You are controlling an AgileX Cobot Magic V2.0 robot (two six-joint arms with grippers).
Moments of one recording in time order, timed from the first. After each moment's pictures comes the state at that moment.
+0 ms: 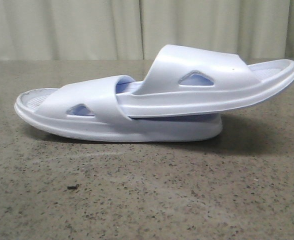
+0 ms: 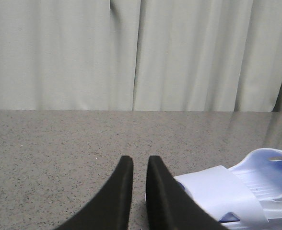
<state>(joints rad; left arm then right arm) -0.13 0.18 -0.17 -1.66 0.32 1.50 0.09 -0.01 -0.31 -0.07 0.30 0.02</state>
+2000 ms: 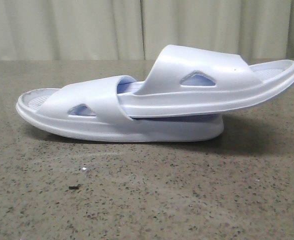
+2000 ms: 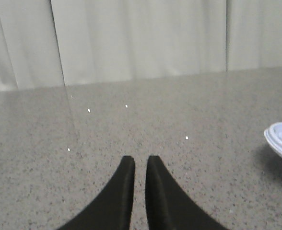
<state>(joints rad) -0.13 0.00 0.00 -0.06 0.06 0.13 0.09 -0.01 -0.31 -0.07 0.31 0.02</state>
